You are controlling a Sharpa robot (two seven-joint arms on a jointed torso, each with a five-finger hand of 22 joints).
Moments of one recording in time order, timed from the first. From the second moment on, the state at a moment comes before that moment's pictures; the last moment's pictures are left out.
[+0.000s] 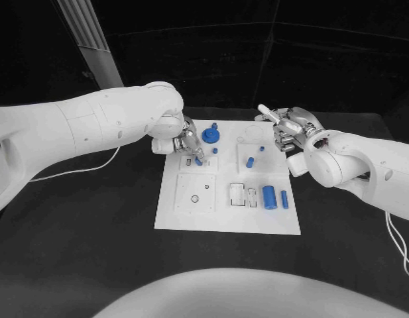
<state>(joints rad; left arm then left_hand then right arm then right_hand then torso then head) 1.40 -0.46 -0.23 1.08 -0.69 0.37 -0.66 1.19 -0.03 0.42 0.08 0.47 0.77 0.09 0.55 0.84 1.47 0.00 1.57 1.31 1.47 -0.04 1.57 1.31 0.01 1.47 0.08 1.57 1.31 1.17 -0.75 -0.05 1.43 -0.38 -0.40 0.10 1.17 0.26 -0.36 0.29 0.05 0.58 0.17 0.53 0.14 1.47 0.14 1.57 1.31 1.46 0.08 1.57 1.31 0.01 1.47 0.19 1.57 1.31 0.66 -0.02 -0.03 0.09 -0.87</state>
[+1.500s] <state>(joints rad) 1.39 -0.45 -0.23 1.07 -0.69 0.38 -0.65 1.17 -0.03 0.40 0.11 0.47 0.78 0.08 0.55 0.84 1.47 0.00 1.57 1.31 1.47 -0.04 1.57 1.31 0.01 1.47 0.08 1.57 1.31 1.17 -0.75 -0.05 1.43 -0.38 -0.40 0.10 1.18 0.26 -0.36 0.29 0.05 0.58 0.17 0.54 0.13 1.47 0.14 1.57 1.31 1.46 0.08 1.57 1.31 0.01 1.47 0.19 1.57 1.31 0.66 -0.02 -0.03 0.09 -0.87</state>
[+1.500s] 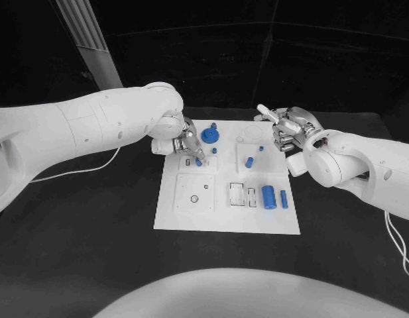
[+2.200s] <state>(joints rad) 1.39 -0.45 -0.23 1.07 -0.69 0.38 -0.64 1.21 -0.04 0.44 0.09 0.55 0.79 0.08 0.55 0.84 1.47 0.01 1.57 1.31 1.47 -0.04 1.57 1.31 0.01 1.47 0.08 1.57 1.31 1.17 -0.75 -0.05 1.43 -0.38 -0.40 0.10 1.18 0.26 -0.36 0.29 0.05 0.58 0.17 0.54 0.13 1.47 0.14 1.57 1.31 1.46 0.08 1.57 1.31 0.01 1.47 0.19 1.57 1.31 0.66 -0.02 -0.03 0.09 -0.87</state>
